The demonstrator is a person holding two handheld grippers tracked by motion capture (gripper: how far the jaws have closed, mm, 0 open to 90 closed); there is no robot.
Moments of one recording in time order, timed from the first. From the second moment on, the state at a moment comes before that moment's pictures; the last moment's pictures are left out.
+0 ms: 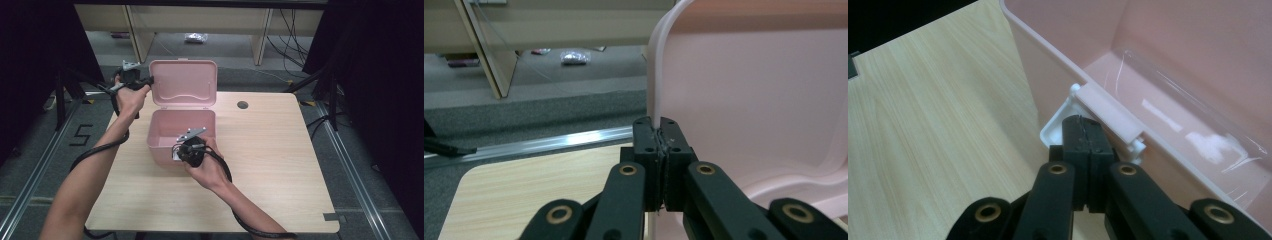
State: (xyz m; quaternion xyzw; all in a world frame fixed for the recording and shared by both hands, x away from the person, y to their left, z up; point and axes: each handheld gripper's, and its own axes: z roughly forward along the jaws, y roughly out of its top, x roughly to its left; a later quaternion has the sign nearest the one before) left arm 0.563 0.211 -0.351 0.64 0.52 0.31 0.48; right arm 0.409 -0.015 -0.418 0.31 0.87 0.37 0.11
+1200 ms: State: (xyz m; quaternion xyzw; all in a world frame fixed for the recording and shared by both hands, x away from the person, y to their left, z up) left arm 0.501 0.215 -0.376 0.62 0.43 0.39 0.52; right arm 0.400 -0.025 -0.397 0.33 0.84 0.42 0.10
